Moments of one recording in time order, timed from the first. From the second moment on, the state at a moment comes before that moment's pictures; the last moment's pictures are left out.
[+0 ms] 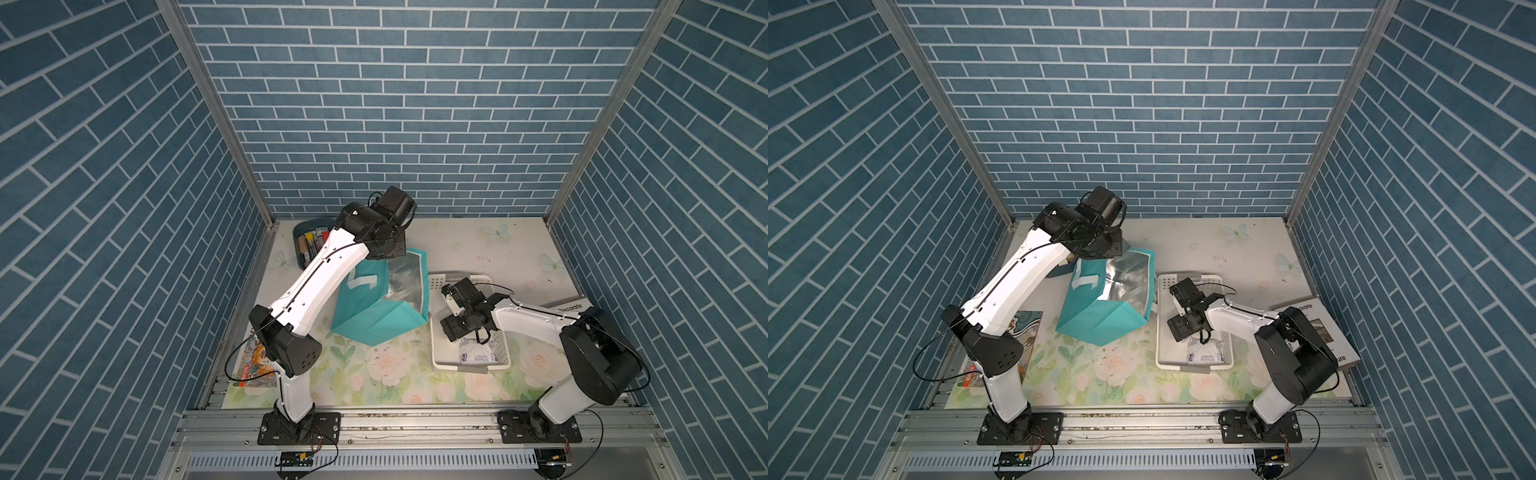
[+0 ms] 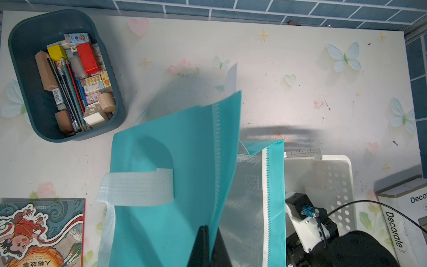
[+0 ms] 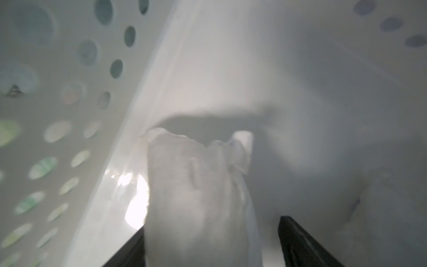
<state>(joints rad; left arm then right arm) -0.66 1.85 2.18 -1.39 -0.23 -0.62 0.68 1.61 0.84 -0.45 0.04 0.10</state>
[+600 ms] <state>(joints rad) -0.66 1.85 2.18 -1.39 -0.23 -0.62 0.68 1.65 0.88 -0.40 0.05 0.11</state>
